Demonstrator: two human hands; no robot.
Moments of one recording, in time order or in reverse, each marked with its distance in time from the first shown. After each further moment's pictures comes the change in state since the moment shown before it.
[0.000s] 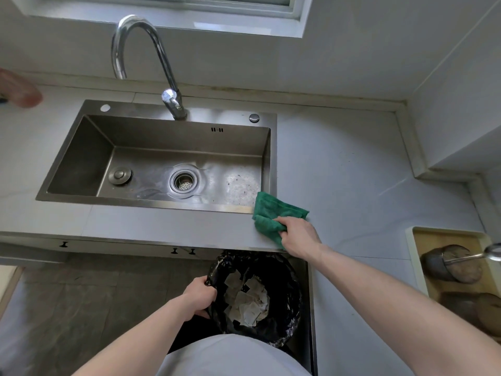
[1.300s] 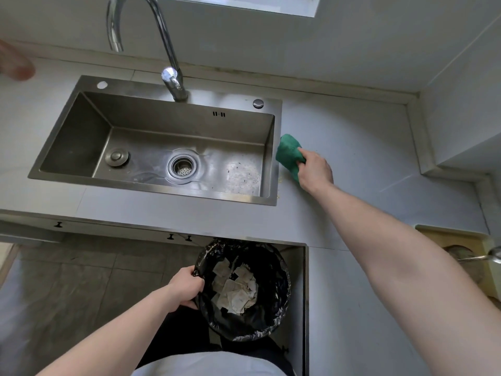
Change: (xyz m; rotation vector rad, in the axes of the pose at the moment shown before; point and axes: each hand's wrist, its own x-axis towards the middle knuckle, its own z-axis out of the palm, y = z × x) left_hand -0.014 -0.003 -0.009 -0.080 0.015 -0.006; right_hand 0.102 0.012 -0.077 0.098 0.360 0.111
